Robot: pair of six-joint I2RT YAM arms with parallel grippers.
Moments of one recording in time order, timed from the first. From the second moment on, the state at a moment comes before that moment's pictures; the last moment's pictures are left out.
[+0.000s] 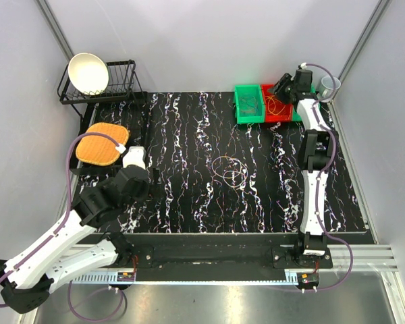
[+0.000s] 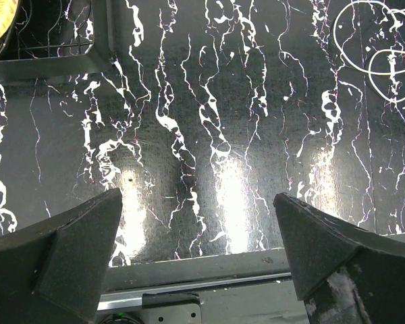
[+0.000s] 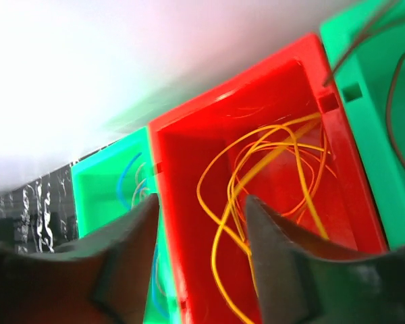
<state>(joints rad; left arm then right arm) -0.81 0.74 0.91 -0.97 -0.48 -0.57 -0.05 2.63 2.39 -0.26 -0.28 0.62</state>
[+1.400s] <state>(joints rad) -0.93 1.17 0.92 -0.63 -0.38 -0.62 0.31 1.39 0.89 -0.32 -0.30 0.57</state>
